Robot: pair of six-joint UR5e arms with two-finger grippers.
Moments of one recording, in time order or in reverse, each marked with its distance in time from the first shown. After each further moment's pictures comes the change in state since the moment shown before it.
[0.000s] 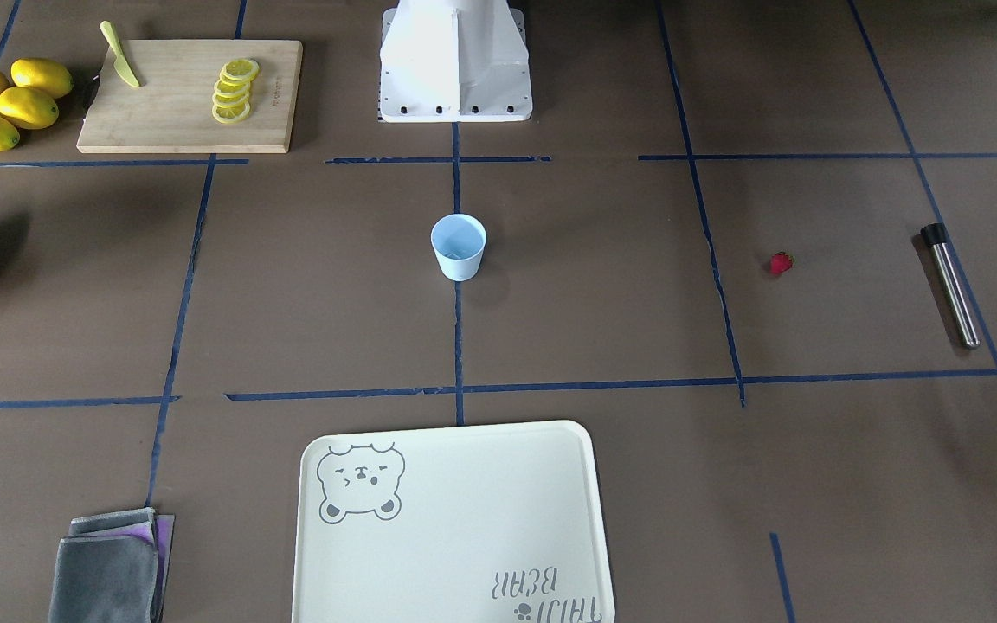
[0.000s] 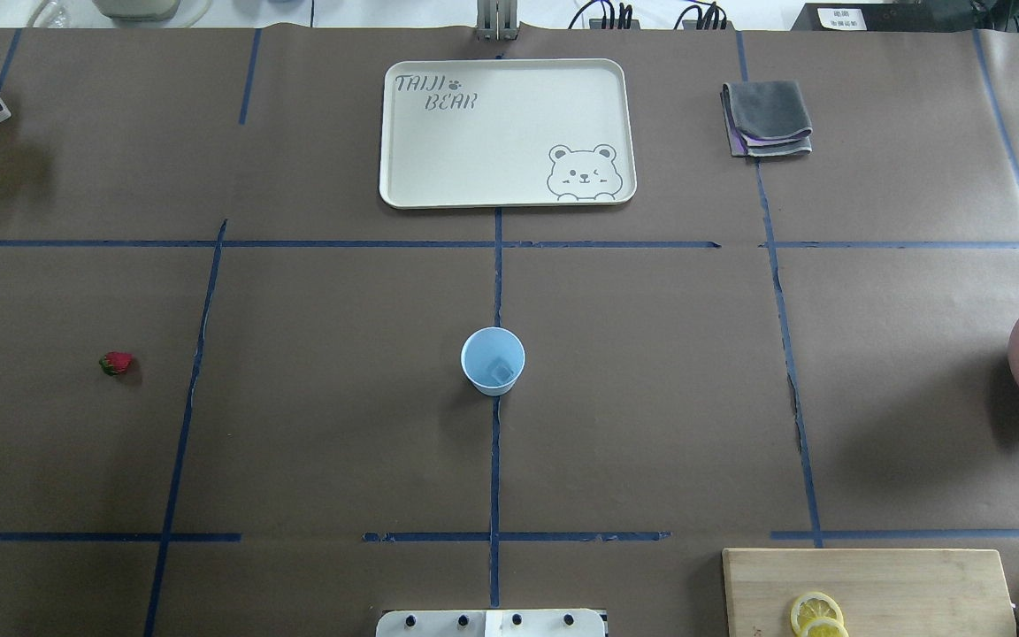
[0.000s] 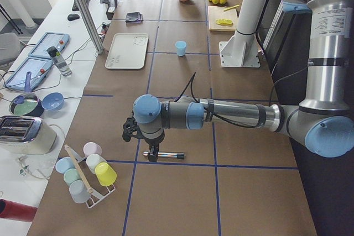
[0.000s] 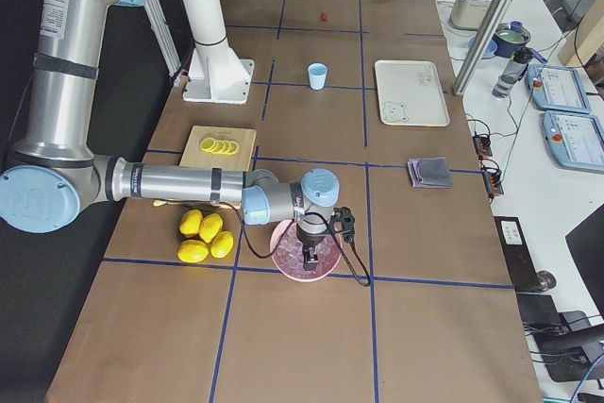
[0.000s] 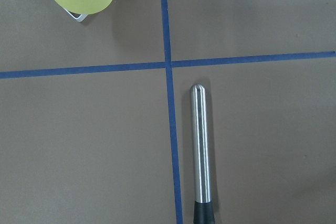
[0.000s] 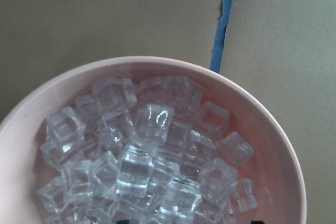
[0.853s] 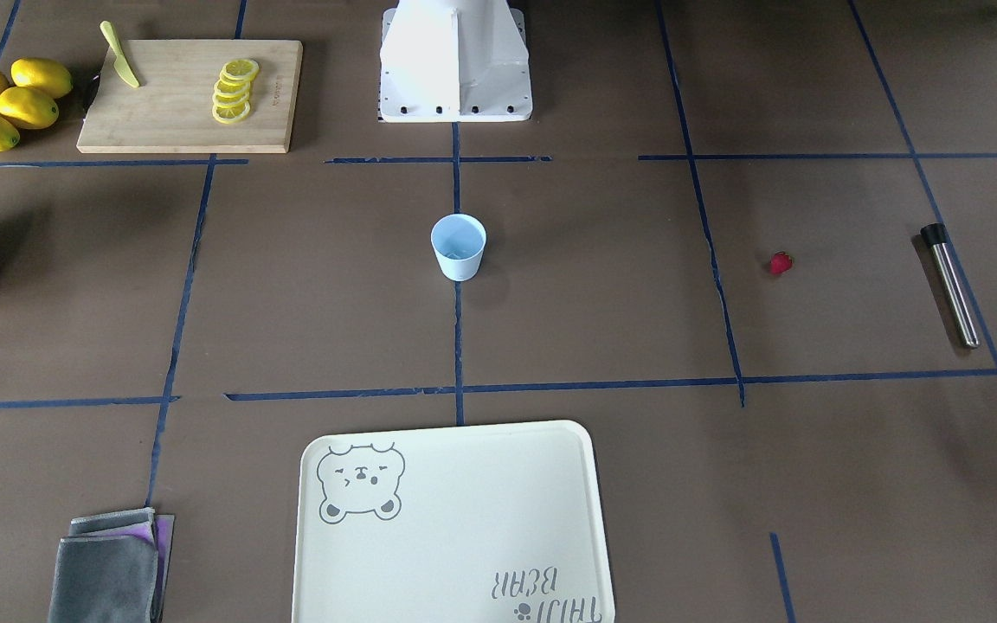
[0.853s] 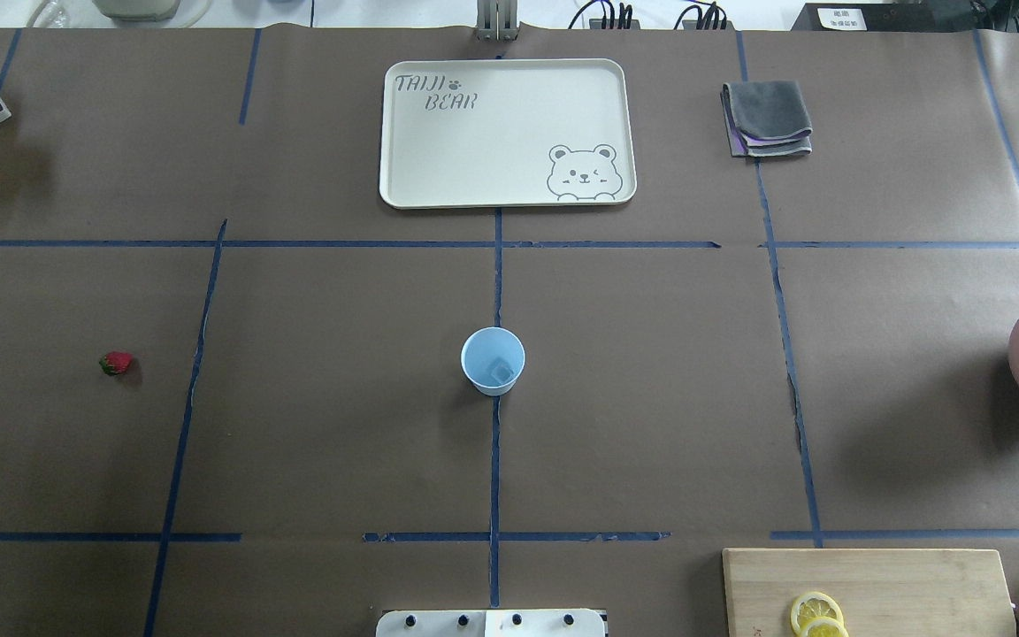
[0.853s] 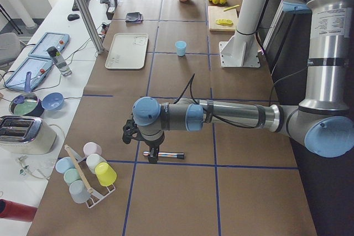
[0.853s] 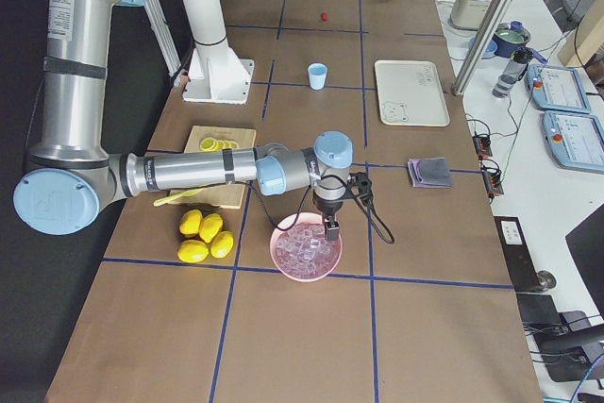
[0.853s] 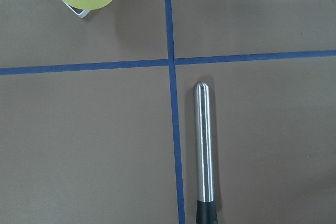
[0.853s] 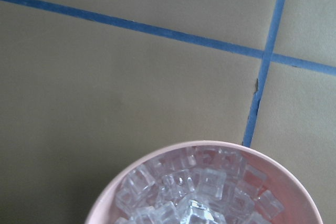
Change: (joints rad) left arm 0.000 -0.003 0.015 0.000 0.000 0.002; right arm 0.010 0.066 0.068 -0.027 0.003 0.008
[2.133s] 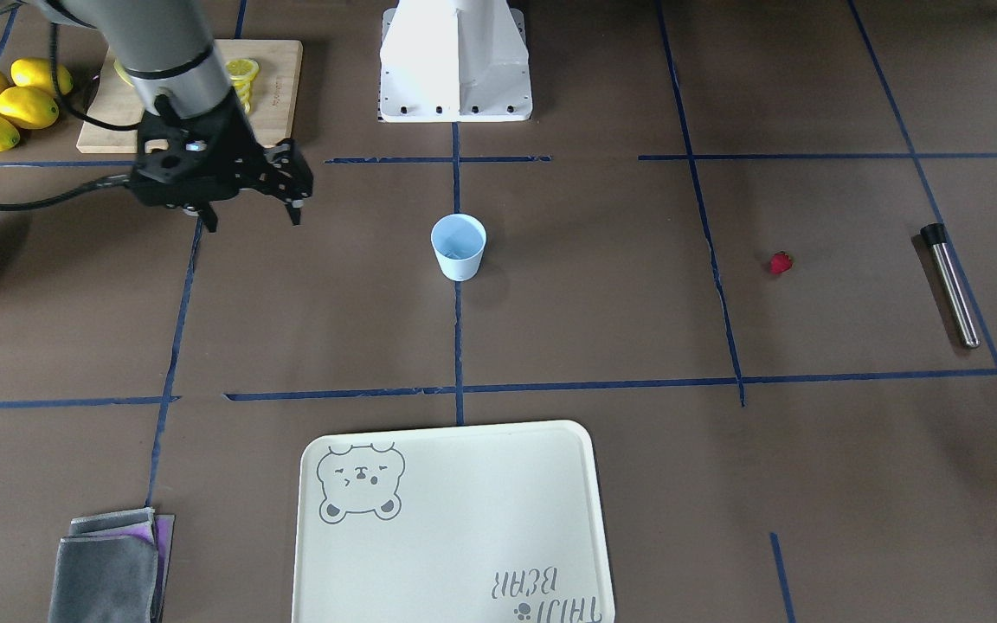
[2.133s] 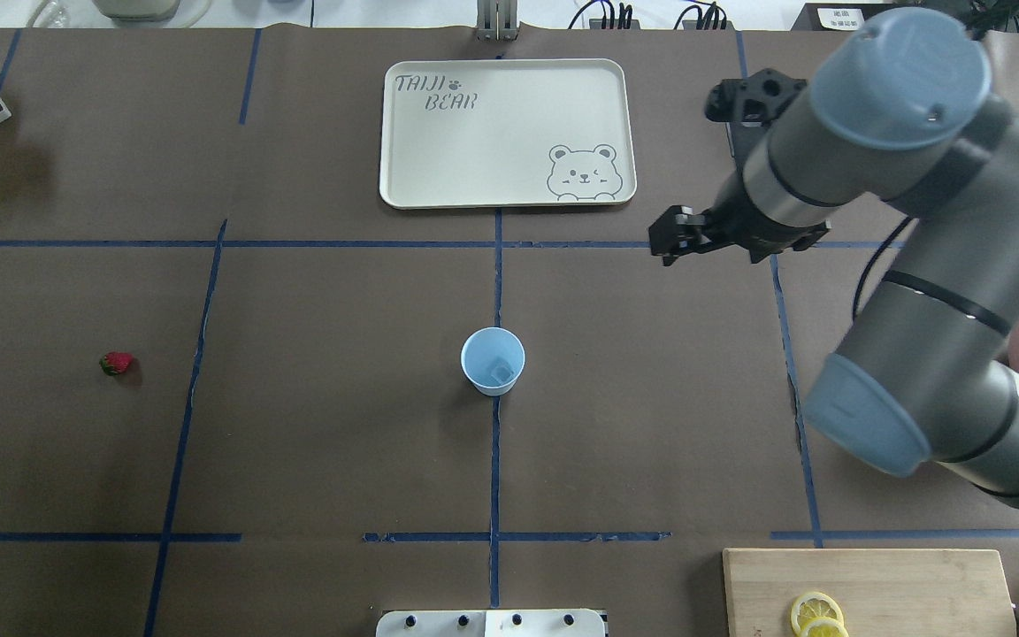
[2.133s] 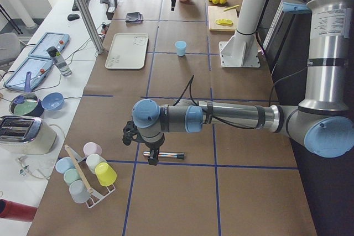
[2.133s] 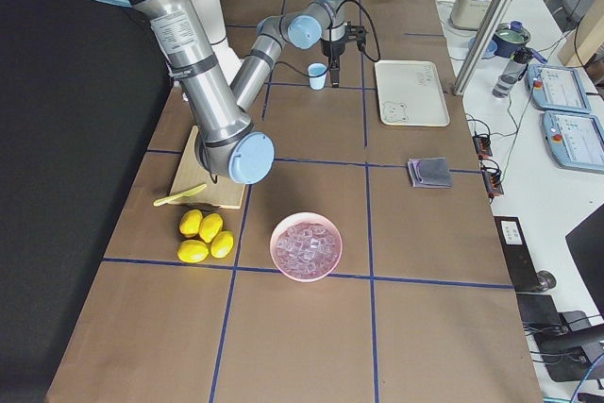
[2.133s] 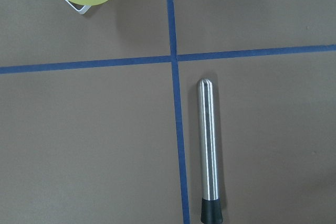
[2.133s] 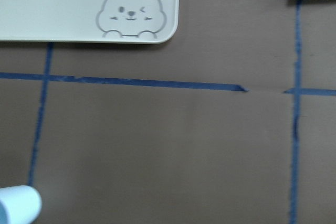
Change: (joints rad) left arm 0.001 -0.001 0.012 0.000 0.002 0.022; right arm -0.516 0.551 0.326 -0.385 -0.285 0.780
